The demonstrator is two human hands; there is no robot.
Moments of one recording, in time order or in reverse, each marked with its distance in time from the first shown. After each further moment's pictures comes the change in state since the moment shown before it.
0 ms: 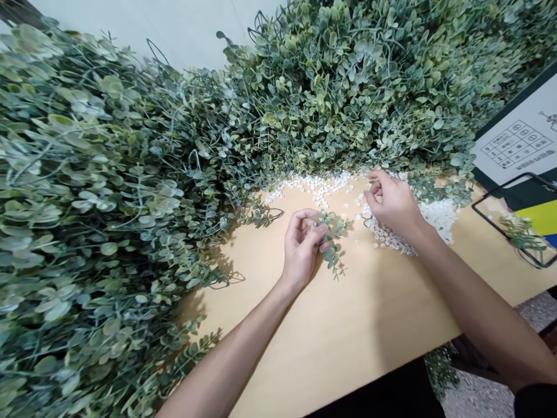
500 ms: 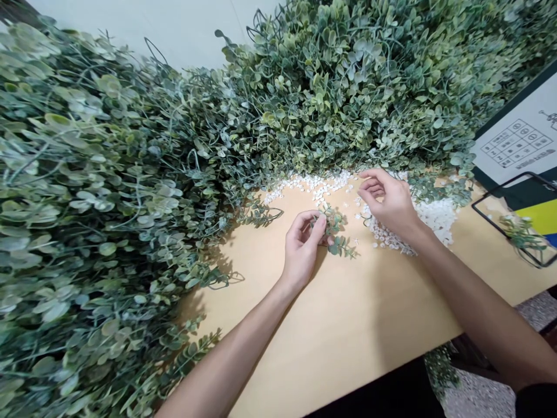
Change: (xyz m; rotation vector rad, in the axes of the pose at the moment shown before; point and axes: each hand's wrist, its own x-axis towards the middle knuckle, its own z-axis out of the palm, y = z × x) left_hand 0.005 -0.012 -0.010 0.171 -0.045 0.079; right_hand -0.003 -0.013 0.002 0.469 0.013 -0.005
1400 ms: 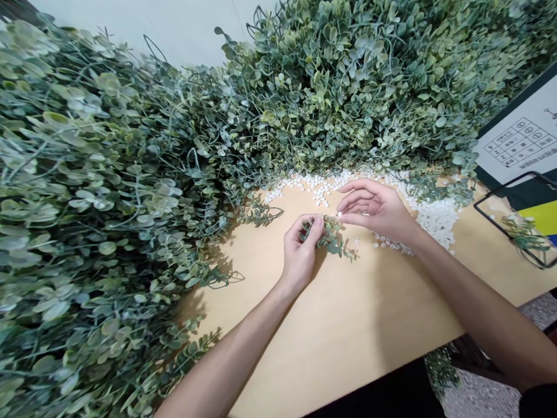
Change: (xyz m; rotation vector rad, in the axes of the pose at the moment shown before) left_hand -0.003 -0.001 0.000 0.084 0.075 0.054; right_hand -0.010 -0.030 0.008 0.589 -0.298 0.107
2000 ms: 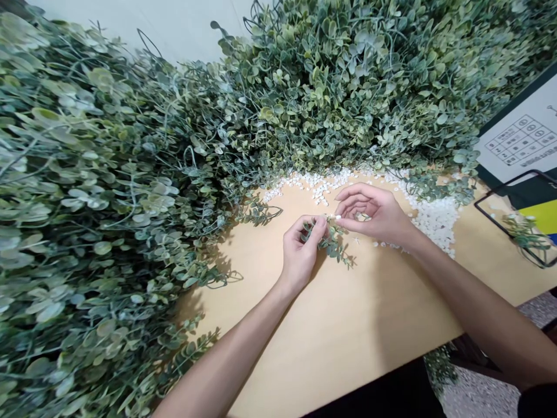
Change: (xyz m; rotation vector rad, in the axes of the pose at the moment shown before) left_hand -0.002 0.002 0.000 0.050 -0.027 -0.006; right_hand -0.004 -0.003 0.006 -0.116 -0.033 -0.044
